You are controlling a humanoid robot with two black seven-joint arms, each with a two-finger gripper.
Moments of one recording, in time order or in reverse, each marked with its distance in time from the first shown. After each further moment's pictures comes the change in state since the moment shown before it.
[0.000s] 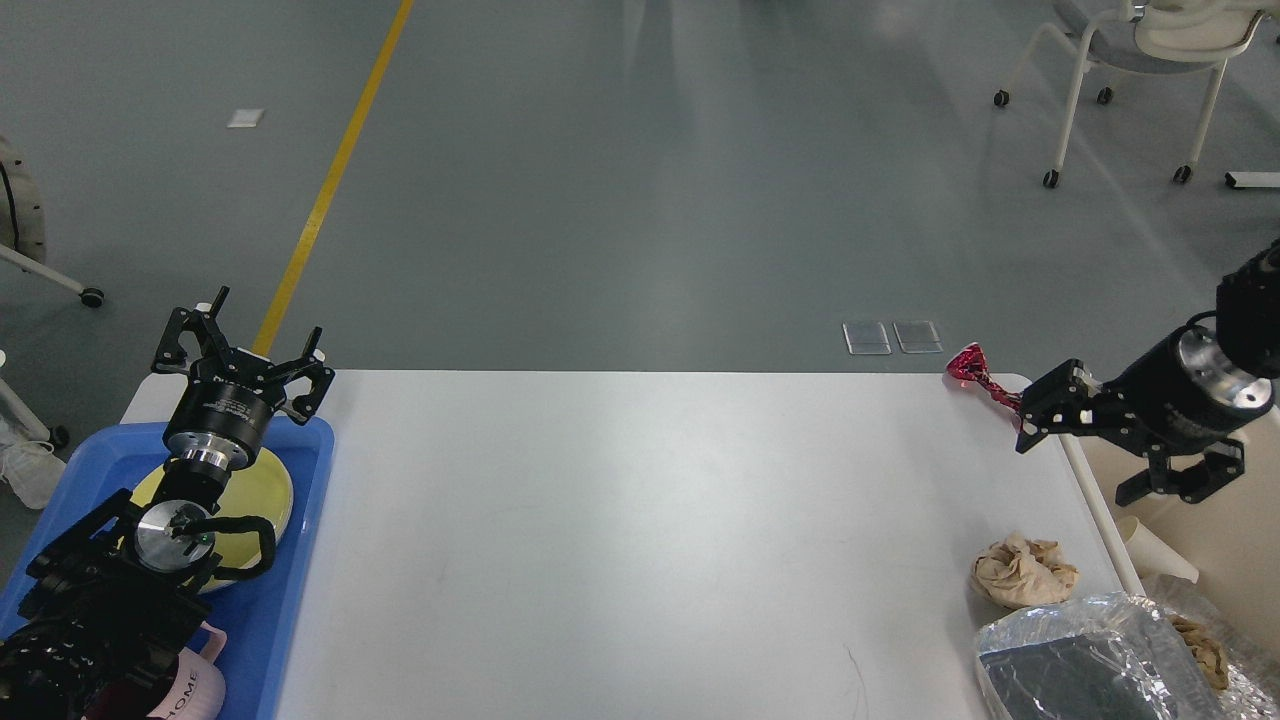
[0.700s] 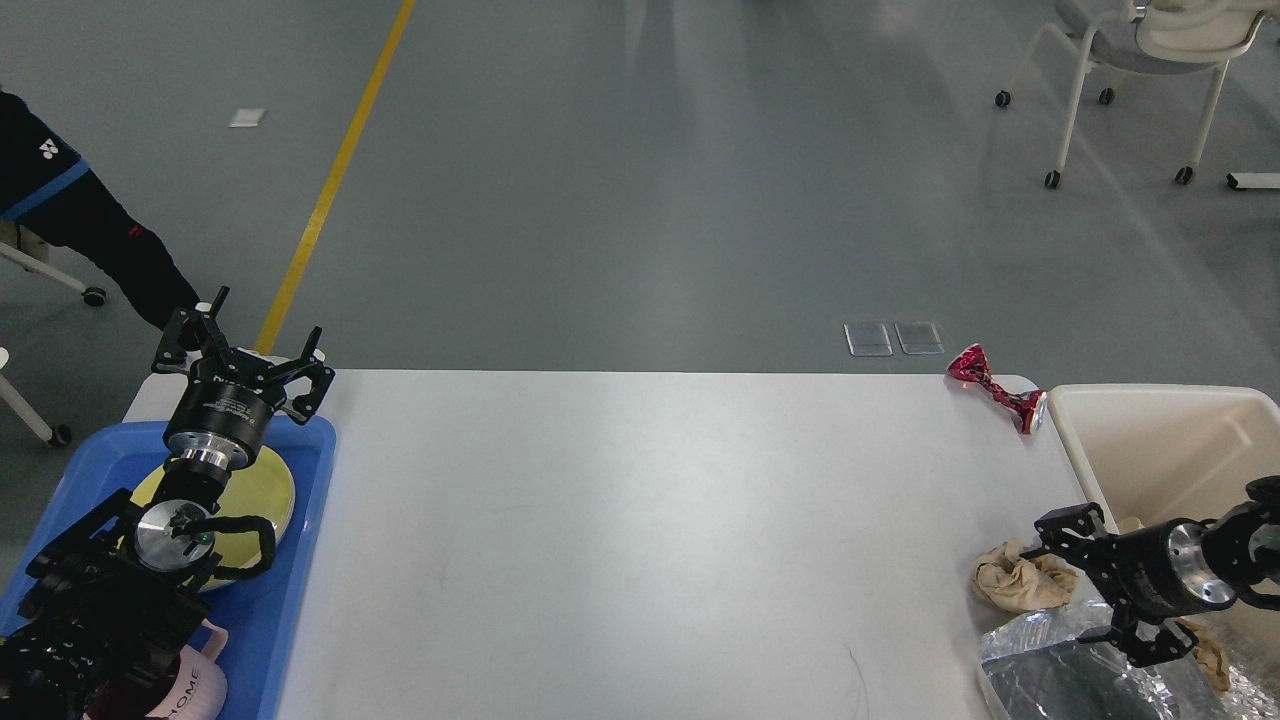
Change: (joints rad) left arm 0.000 0.000 -0.001 0.000 0.000 -0.001 0.000; right arm -0.707 -0.019 0.564 -0.286 0.082 -0.183 -0.010
